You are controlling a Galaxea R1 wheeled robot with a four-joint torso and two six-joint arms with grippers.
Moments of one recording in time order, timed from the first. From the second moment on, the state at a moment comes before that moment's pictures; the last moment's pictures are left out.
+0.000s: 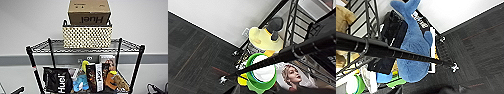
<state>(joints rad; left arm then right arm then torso) 0.65 1.87 -1.65 -0.15 0.39 -0.52 -0.62 2.05 -1.88 0.57 -0.59 0.04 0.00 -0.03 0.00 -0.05</state>
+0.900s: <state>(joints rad) 0.94 2.12 -1.81 -0.09 0.21 -0.52 -0.82 2.18 -2.00 0.57 -0.48 -0.06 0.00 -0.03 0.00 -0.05</state>
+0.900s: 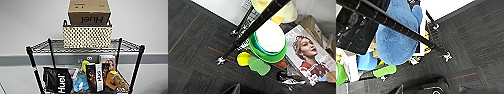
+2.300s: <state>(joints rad) 1.19 2.44 -2.04 0.07 0.08 -0.52 -1.10 2.45 -2.17 0.57 -0.30 -0.17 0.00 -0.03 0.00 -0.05</state>
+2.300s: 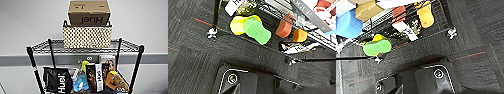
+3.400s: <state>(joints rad) 1.31 2.67 -2.33 0.18 0.03 -0.52 -1.27 2.68 -2.35 0.57 -0.19 -0.26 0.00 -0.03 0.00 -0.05</state>
